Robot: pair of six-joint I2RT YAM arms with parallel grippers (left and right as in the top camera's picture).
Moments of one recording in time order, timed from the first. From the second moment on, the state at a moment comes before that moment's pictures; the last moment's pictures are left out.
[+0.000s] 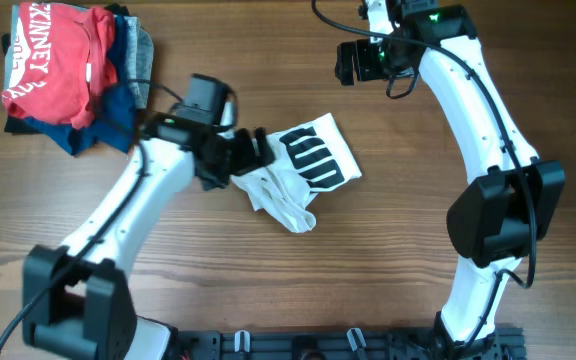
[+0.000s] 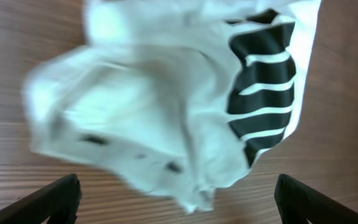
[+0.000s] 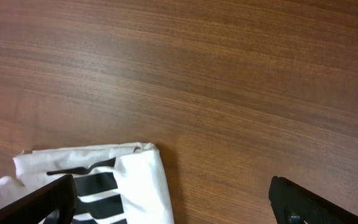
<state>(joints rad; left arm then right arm) -0.33 1.63 1.18 -0.81 0.31 -0.65 0.23 2.08 1.98 -1.04 -0.15 0.05</state>
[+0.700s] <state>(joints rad) -0.31 1.83 1.14 -0.83 0.30 -0.83 0.23 2.08 1.98 -1.05 -0.15 0.05</state>
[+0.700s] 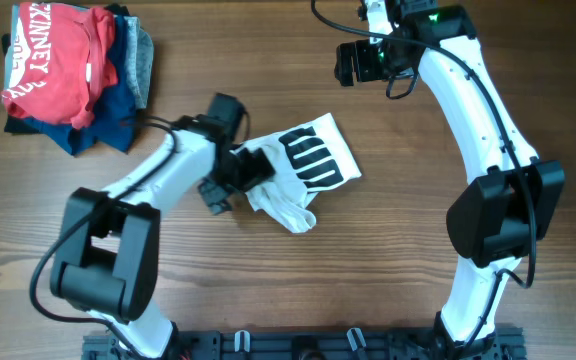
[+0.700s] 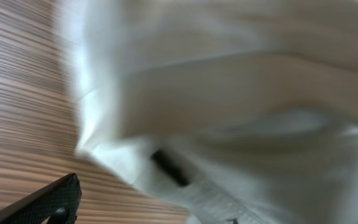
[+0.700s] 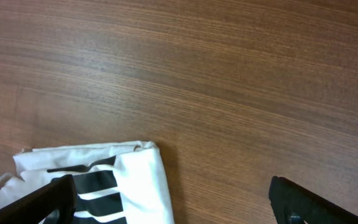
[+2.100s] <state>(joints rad) -0.37 1.79 0.93 -0.33 0.28 -0.65 0.23 2.08 1.98 -1.01 -0.15 0.04</state>
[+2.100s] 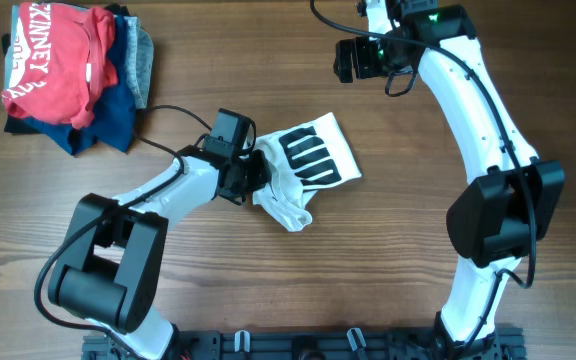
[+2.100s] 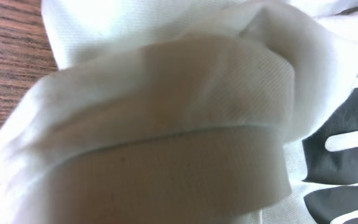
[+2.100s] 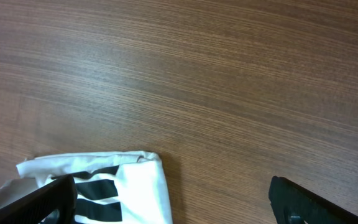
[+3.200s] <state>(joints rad) 0.20 1.37 0.93 0.44 0.22 -0.77 0.23 2.08 1.98 -0.96 -0.12 0.04</state>
